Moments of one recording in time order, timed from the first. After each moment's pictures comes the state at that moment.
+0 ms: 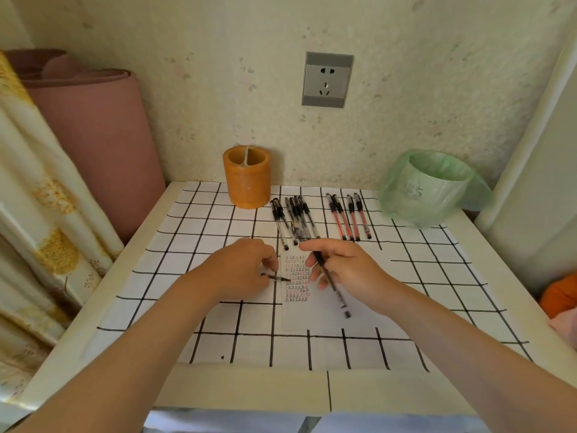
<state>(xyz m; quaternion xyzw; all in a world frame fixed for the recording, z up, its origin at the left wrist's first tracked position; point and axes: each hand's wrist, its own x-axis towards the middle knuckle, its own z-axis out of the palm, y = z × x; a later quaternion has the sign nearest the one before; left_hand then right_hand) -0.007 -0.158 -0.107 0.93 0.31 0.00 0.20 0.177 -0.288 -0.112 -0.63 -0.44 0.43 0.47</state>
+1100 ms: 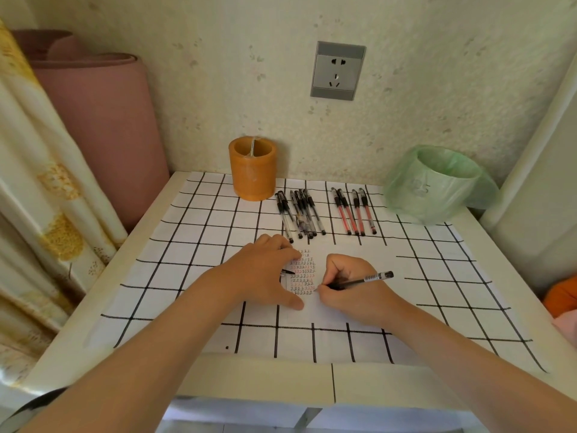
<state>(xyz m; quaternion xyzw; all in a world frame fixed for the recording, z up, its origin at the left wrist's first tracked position) 0.007 -0.169 -0.126 0.96 0.24 -0.03 0.16 0.172 -0.310 -0.140 -0.67 -0.55 0.29 0.41</state>
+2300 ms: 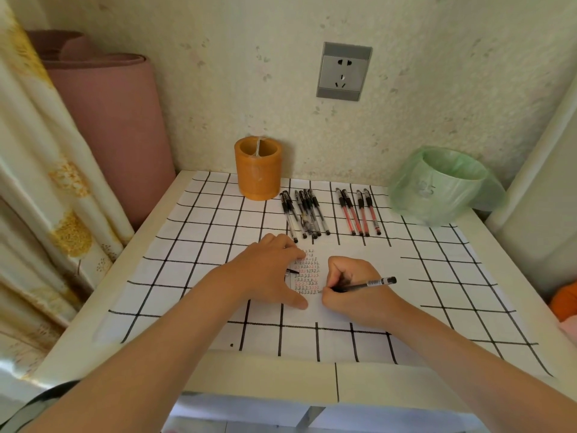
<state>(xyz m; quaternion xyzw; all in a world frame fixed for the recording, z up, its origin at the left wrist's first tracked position) 0.007 -0.170 -0.124 0.96 0.24 -0.04 0.16 0.169 -0.309 -0.142 -0.68 -0.57 0.27 0.38</state>
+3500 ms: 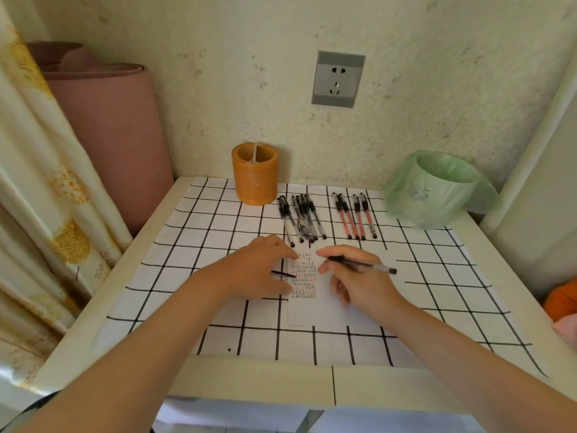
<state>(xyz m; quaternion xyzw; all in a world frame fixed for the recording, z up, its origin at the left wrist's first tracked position) -0.004 -0.160 -0.116 0.94 0.25 -0.02 0.23 0.173 -0.307 -0.132 -0.65 -0.43 0.33 0.53</state>
